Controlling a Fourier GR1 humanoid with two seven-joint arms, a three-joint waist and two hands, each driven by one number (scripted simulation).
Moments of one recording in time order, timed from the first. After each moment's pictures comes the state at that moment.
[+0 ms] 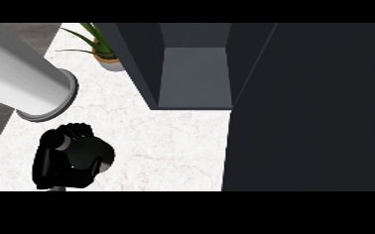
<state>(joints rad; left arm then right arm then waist) 0.03 0.10 0.20 -1.31 0.14 -0.28 -0.61 -0.11 -0.09 0.03 -2.47 -0.14 0.12 0.67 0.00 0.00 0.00</state>
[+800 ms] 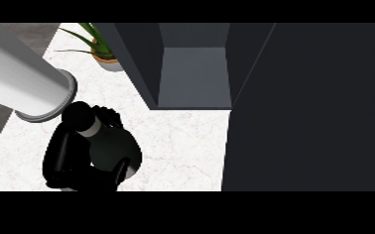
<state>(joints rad) 0.04 0.00 -0.08 -1.84 0.15 -0.08 -0.10 -0.09 -0.07 0.04 -2.46 -0.14 0.14 0.63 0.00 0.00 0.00</state>
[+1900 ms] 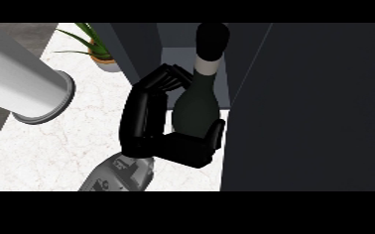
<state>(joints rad) -0.42 0.00 -0.46 -1.74 0.11 0.55 0.11 -0.10 -0.08 -0.02 -2.46 -0.17 0.16 0.66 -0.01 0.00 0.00</state>
